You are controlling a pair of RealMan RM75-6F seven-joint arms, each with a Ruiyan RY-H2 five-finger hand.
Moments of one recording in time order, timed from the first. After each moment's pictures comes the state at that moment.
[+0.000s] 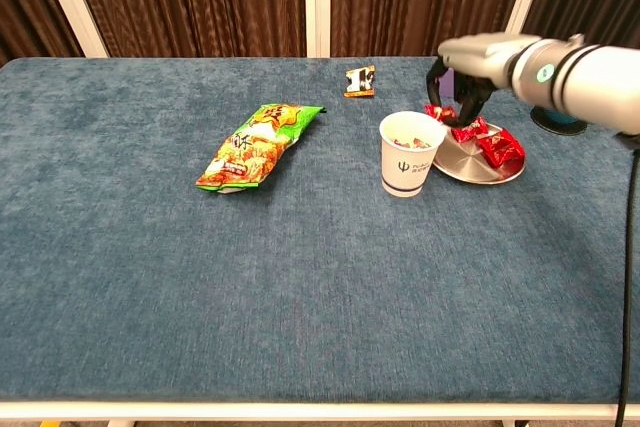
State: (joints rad) left arm 0.00 -1.23 -0.05 -1.44 1.46 1.55 0.01; right arm 0.95 -1.60 0.19 -1.20 -0.80 0.75 -0.46
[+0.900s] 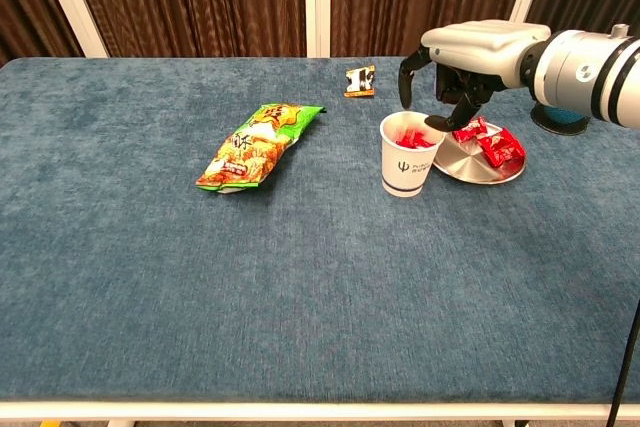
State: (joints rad) left arm 0.01 -1.22 -0.05 -1.46 1.46 1.57 0.02; right arm 0.89 -1.48 0.15 -1.46 -1.01 0.85 -0.40
